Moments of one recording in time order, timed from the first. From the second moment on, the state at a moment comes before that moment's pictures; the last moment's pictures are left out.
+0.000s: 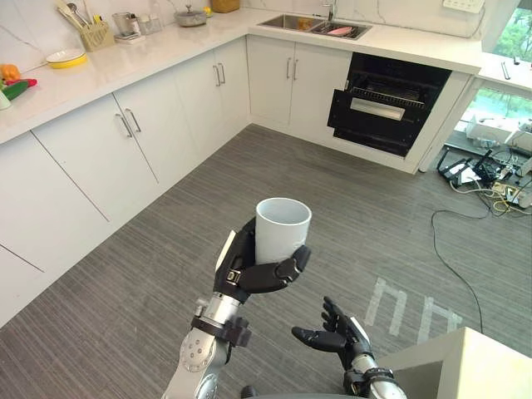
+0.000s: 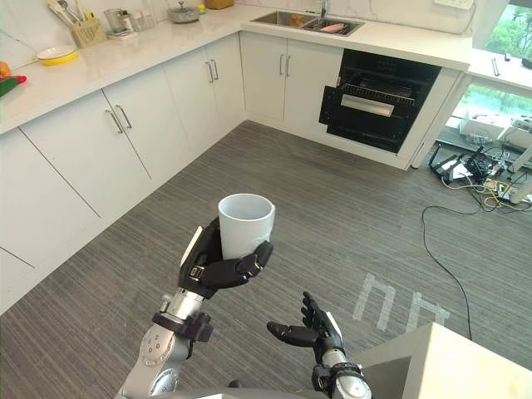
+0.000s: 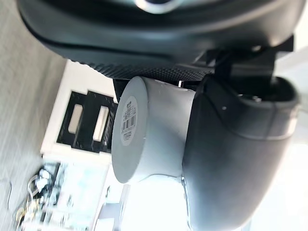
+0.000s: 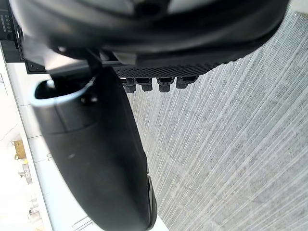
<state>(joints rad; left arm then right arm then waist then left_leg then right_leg) 0.24 0.16 -0.35 -0.02 -0.37 -0.46 -0.05 0.29 -0.09 0.08 0.55 0.20 -0.19 0.15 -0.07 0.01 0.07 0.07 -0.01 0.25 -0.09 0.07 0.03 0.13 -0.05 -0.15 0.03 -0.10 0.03</state>
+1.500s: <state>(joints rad) 0.37 0.09 -0.29 0.01 -0.41 -0.46 -0.03 0.30 -0.19 0.01 0.39 0.20 -0.16 0.18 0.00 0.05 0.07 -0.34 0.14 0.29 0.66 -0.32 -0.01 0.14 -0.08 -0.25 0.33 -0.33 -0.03</state>
